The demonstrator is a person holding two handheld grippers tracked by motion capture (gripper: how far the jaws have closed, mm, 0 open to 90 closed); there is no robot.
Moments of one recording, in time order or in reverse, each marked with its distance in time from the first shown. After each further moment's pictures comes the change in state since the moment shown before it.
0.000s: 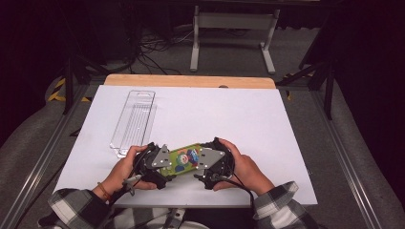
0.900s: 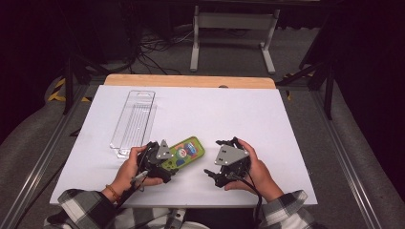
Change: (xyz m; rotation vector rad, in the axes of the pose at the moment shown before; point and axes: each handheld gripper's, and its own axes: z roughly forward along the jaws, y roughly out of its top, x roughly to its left) left arm 0.009 -0.008 0.026 0.013 0.075 -0.193; right arm -0.005 -0.032 -0.023 -0.076 -0.093 0.154
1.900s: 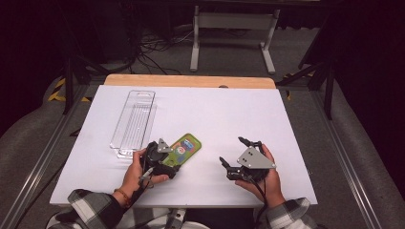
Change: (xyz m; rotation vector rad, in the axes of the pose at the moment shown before) left arm 0.004 -0.008 0.027 -0.008 0.015 -0.274; right arm 0.000 -0.043 -0.028 -0.166 -0.317 0.219
